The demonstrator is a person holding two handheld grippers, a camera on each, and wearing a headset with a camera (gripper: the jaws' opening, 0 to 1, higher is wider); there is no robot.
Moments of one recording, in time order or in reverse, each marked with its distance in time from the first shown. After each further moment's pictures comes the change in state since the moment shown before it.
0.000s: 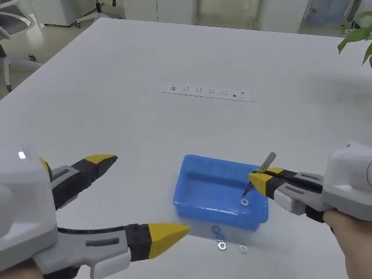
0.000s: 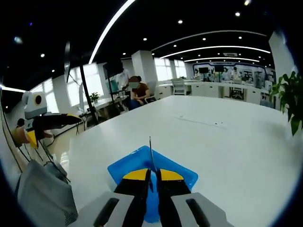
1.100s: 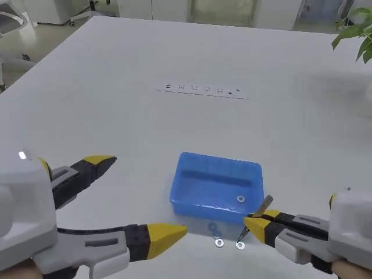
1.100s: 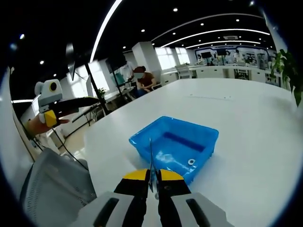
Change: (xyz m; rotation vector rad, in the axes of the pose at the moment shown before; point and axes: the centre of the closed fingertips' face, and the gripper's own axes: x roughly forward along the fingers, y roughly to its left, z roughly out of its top) left arm 0.002 -0.003 -0.003 0.004 0.014 -0.013; right arm -0.014 0.033 -0.070 0.103 0.115 0.086
